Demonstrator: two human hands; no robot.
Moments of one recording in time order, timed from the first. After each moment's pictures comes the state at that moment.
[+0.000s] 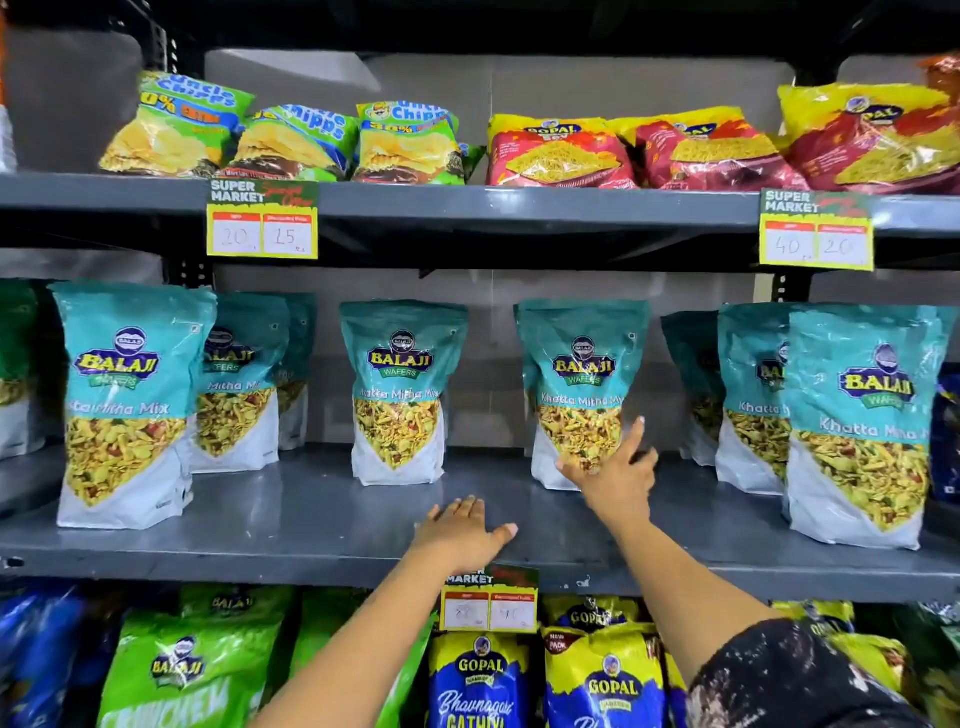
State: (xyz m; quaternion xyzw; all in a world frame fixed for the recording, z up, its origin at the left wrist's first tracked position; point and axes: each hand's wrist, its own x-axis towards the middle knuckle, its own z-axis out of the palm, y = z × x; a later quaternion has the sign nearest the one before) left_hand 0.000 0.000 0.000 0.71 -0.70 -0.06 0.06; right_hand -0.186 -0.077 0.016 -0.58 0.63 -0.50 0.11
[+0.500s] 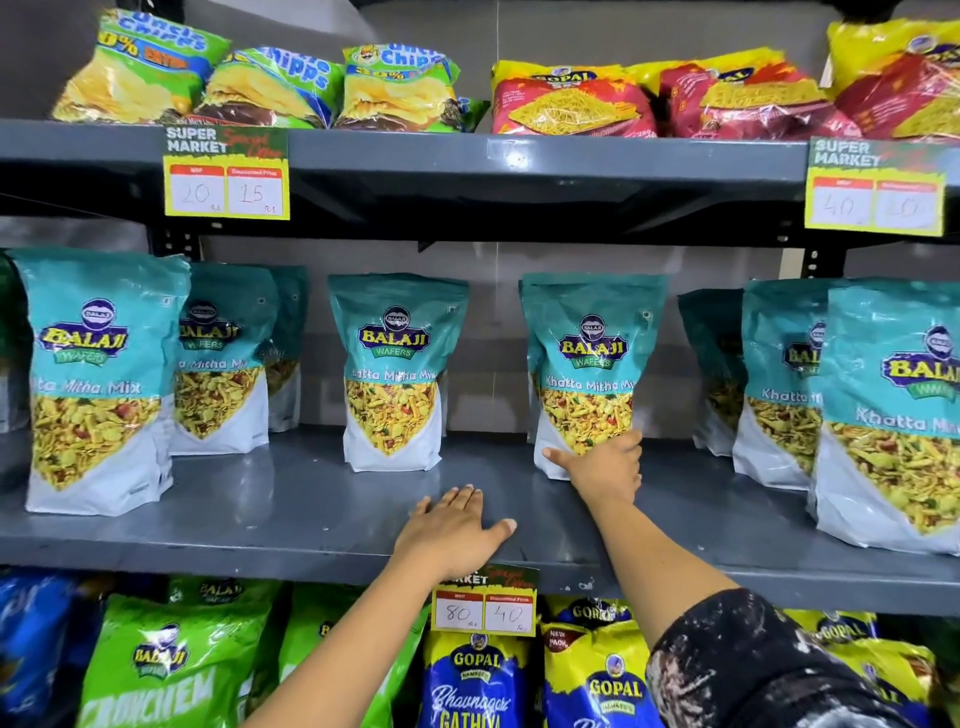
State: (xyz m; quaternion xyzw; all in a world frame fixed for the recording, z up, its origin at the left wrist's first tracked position) left_hand 0.005 -0.007 -0.004 0.71 -0.70 -0.04 0.08; right_hand -0.161 -0.131 0.011 -0.54 0.66 -0.50 0.17
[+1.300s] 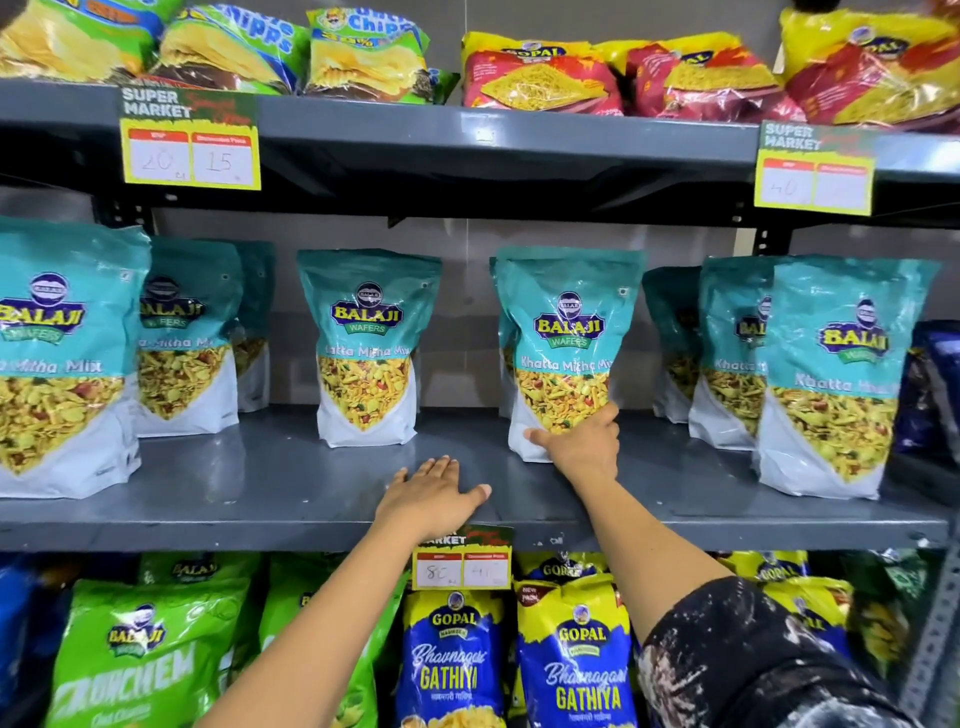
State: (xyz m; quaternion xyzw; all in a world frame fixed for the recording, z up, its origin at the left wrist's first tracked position) left_hand 0.004 -0.003 -0.003 0.71 -0.70 -0.04 0.07; right_hand -0.176 -0.086 0.016 -0.53 0.67 -0.49 0.18
